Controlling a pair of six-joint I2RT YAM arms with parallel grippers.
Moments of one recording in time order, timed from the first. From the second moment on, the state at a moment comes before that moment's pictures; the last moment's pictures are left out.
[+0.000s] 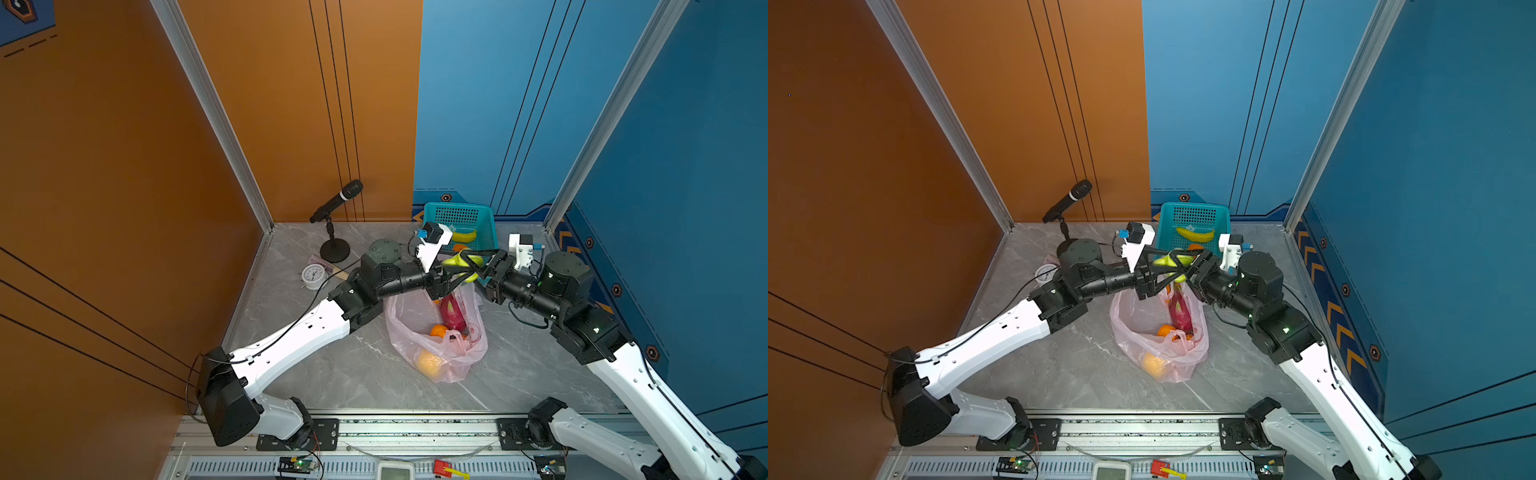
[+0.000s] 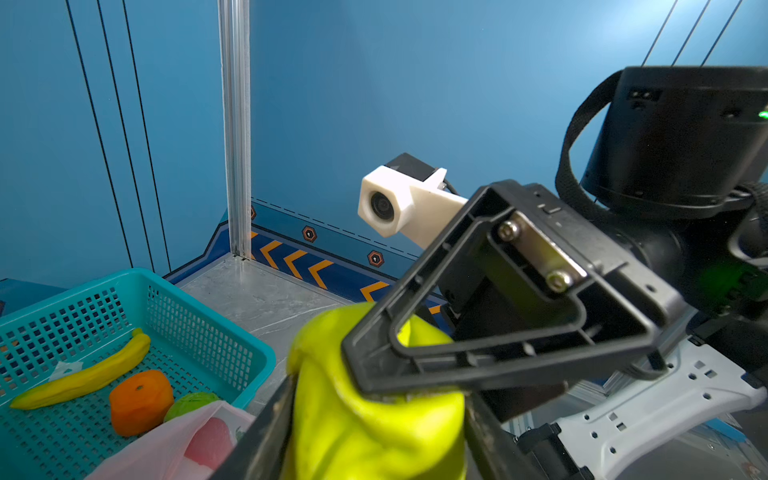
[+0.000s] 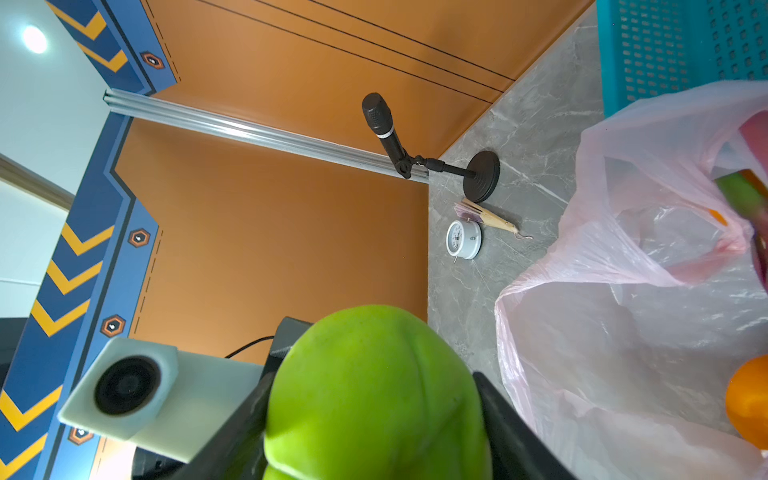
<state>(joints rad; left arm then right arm) -0.84 1.41 1.28 0.12 0.41 -0.21 0.52 0.94 1.13 -0.37 -0.30 1.26</state>
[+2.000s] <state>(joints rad) -0.61 1.47 1.50 -0.46 0.35 -0.07 0.18 2.44 2.41 -1.18 0.24 0.26</state>
